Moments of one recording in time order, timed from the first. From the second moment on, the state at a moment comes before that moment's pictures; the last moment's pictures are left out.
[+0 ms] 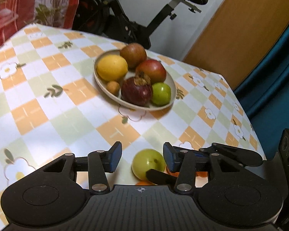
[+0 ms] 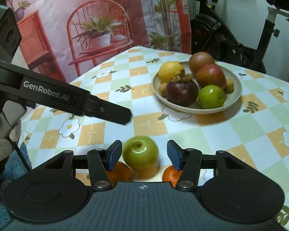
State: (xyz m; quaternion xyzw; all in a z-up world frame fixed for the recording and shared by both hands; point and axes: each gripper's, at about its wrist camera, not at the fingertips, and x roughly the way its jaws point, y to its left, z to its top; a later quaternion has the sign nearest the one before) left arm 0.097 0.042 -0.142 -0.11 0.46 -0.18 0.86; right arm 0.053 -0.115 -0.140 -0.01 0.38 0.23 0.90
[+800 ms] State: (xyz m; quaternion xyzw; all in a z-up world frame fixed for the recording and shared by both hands) left arm 0.106 0.036 -0.177 -0.16 0.49 -0.20 0.83; right arm 0.063 -0.124 -0.155 0.05 0.41 0.24 0.88
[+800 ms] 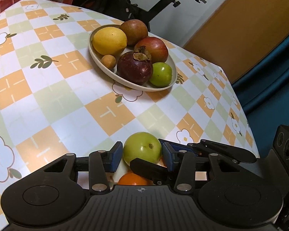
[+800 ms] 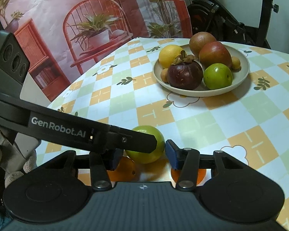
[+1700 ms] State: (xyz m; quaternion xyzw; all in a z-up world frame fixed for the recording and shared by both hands) left arm 0.117 0.023 -0.045 -0.11 0.35 -0.23 0.90; right arm 0.084 -0.130 -0.041 0.02 0.28 0.27 0.92
